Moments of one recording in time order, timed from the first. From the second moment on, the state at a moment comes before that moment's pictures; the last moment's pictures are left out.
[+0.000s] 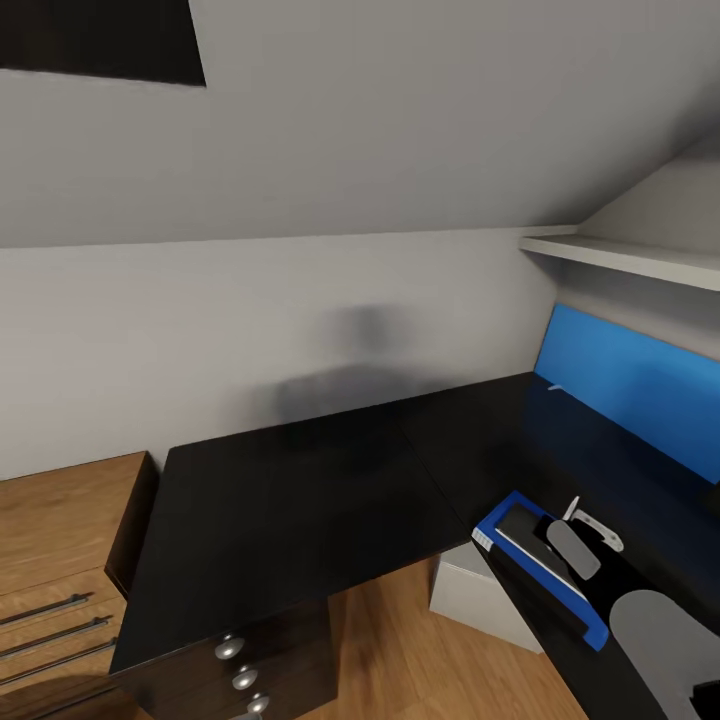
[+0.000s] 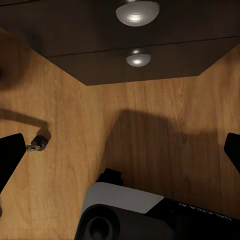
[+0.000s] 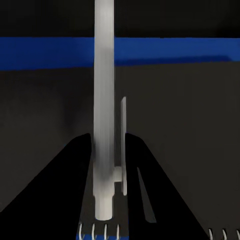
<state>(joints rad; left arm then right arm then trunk) 0.00 -0.10 -0.08 -0.90 0.20 0.26 0.39 -0.76 -0.26 0.22 -0.50 -0.98 0.20 -0.55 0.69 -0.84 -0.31</state>
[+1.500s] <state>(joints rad) 0.00 -0.10 -0.10 -0.94 0.21 0.26 0.40 -0.76 -0.25 0.22 -0.49 -0.97 0.20 -0.55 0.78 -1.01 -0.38</state>
